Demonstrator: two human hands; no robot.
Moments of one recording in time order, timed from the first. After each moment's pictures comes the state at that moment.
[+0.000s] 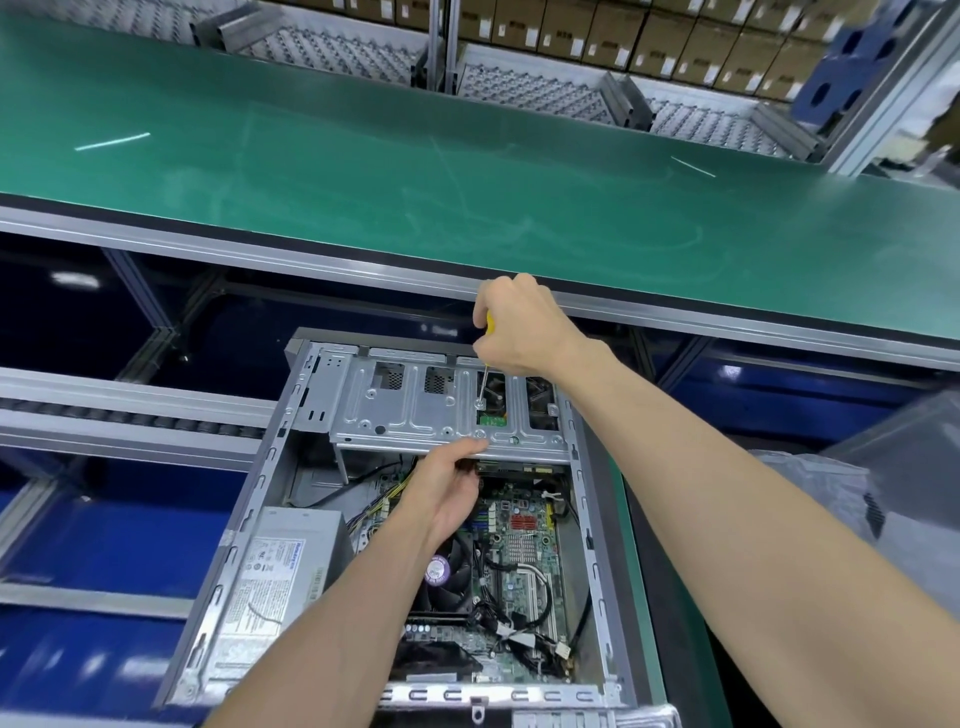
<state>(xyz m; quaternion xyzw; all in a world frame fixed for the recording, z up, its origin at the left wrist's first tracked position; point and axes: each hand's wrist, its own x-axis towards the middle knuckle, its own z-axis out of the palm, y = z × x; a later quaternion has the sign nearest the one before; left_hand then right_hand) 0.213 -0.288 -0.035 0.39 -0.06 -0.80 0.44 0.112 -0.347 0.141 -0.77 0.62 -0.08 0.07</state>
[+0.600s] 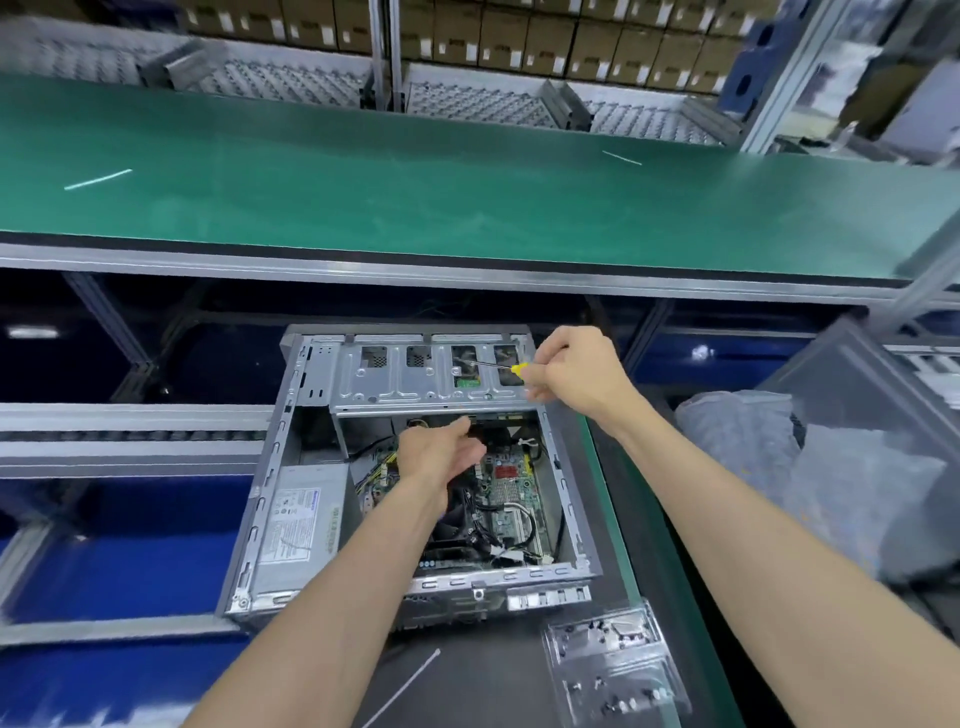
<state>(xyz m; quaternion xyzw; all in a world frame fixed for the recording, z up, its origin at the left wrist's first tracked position) 0.221 -0.230 0.005 0.58 -0.25 -0.66 0.41 0.051 -0.219 0.119 -0.52 0.71 -0.35 0.32</state>
